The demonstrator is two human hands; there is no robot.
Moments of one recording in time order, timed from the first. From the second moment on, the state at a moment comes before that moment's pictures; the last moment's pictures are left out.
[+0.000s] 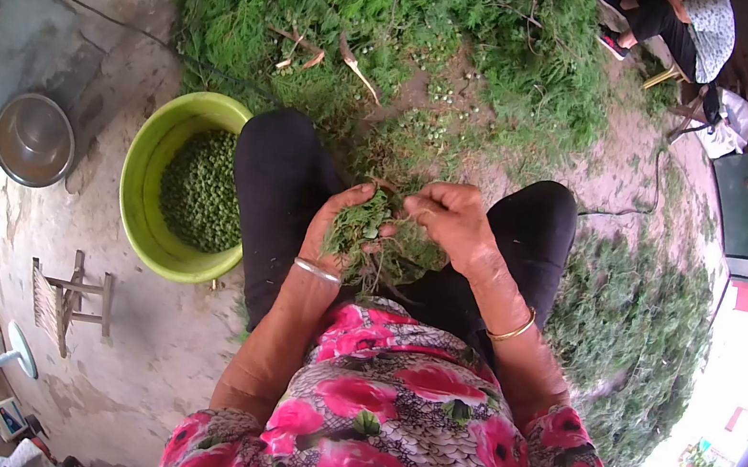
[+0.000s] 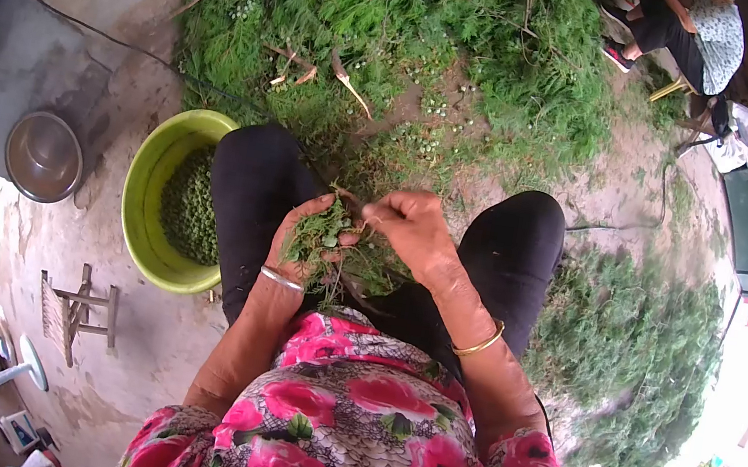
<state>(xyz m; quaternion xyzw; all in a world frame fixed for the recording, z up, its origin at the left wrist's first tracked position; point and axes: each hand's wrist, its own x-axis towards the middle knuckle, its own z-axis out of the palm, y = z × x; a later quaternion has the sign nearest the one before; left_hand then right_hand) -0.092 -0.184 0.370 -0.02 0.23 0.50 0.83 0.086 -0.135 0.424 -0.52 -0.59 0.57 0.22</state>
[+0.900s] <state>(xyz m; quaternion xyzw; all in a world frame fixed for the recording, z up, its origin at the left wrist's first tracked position) -0.085 -0.185 0.374 -0.01 0.13 0.54 0.83 0.082 -0.141 0.433 -0.41 -0.15 0.80 0.40</state>
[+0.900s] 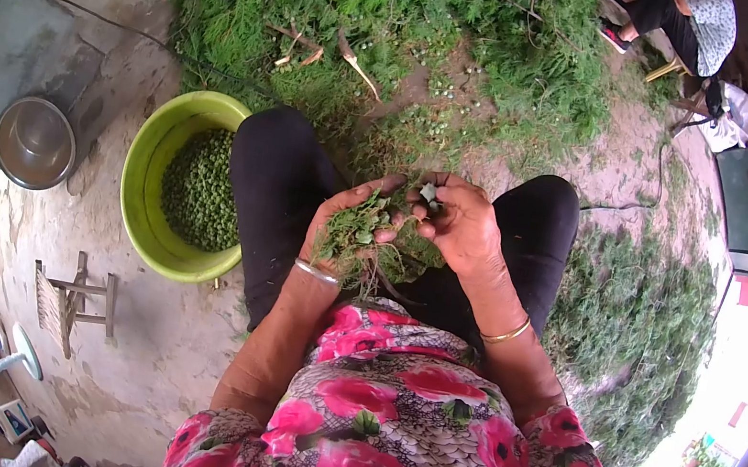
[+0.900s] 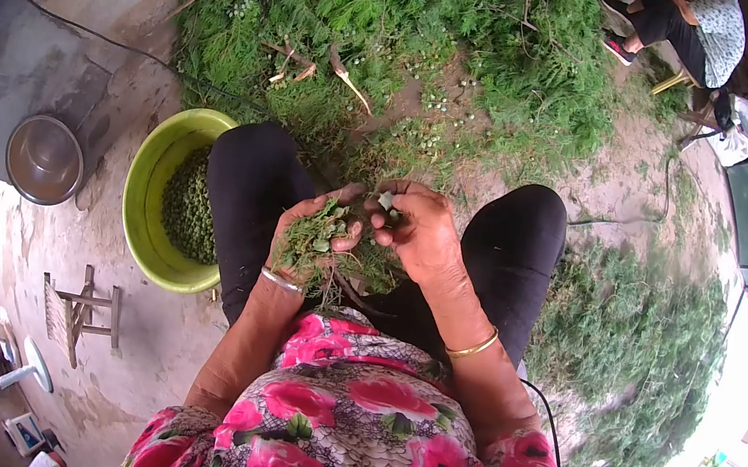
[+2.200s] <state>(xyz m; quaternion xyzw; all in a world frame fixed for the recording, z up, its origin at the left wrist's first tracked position) -0.080 -0.182 0.389 -0.03 0.22 0.55 0.81 0.076 -0.143 0.425 -0.46 -0.23 0.77 0.37</state>
